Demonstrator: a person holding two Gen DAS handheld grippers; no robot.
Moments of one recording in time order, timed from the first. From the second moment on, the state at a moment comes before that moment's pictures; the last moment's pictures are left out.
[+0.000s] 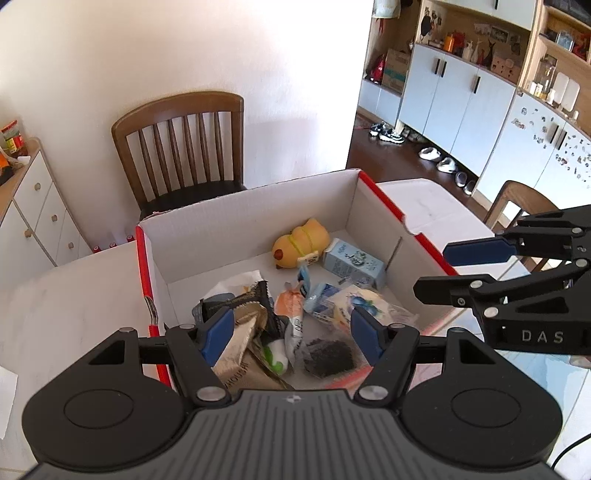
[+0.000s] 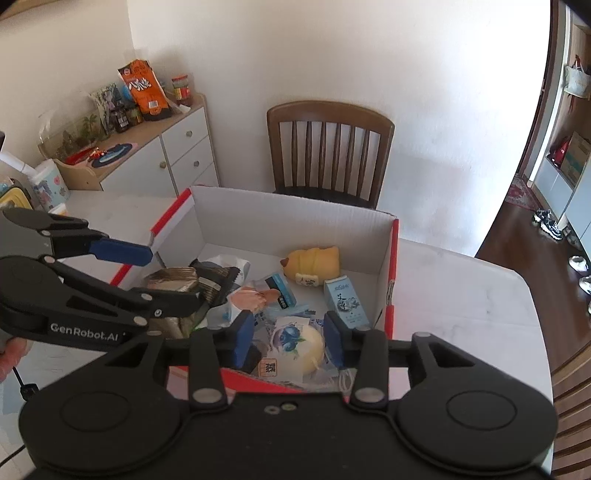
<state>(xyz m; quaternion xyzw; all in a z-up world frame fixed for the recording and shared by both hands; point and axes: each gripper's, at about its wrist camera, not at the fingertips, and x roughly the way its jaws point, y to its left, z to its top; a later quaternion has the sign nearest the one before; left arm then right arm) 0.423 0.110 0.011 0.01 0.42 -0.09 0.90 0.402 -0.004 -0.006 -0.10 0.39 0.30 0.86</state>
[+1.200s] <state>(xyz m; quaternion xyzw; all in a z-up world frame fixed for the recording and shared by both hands) 0.321 0.099 0.039 -0.03 0.36 -0.06 0.93 0.314 -0.056 0.020 -0.07 0.32 0.35 0.88</state>
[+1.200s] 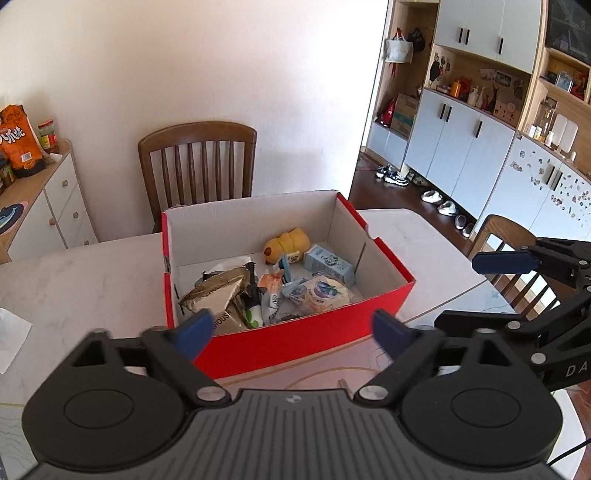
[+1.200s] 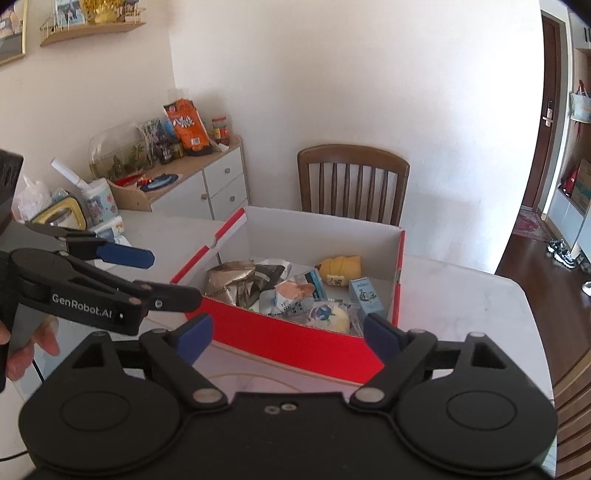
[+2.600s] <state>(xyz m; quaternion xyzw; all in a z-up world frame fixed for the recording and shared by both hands) 0.285 0.080 0.036 0.00 0.36 -0.03 0.93 0.302 -0.074 0.013 -0.05 0.33 0.34 0.88</state>
